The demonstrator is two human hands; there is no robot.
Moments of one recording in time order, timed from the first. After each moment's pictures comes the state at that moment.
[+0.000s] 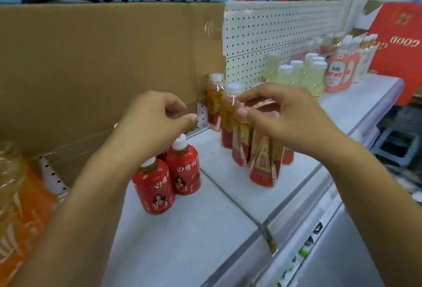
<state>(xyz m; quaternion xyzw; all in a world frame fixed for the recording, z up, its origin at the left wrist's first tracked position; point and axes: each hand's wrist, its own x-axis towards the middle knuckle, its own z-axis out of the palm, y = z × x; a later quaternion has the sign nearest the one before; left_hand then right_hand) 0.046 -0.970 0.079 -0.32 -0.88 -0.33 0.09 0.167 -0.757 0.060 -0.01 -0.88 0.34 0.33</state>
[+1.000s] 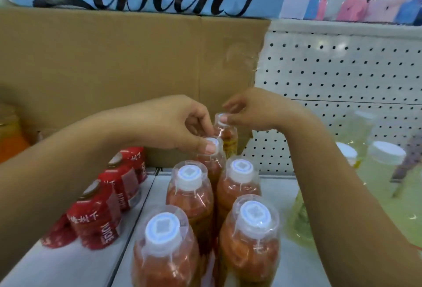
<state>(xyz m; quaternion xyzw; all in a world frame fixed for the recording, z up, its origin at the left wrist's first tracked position) -0.026 -0.779 0.110 -0.20 -0.94 -0.29 -0.05 -0.106 -0.576 0.106 0.25 -0.95 0.18 0.04</state>
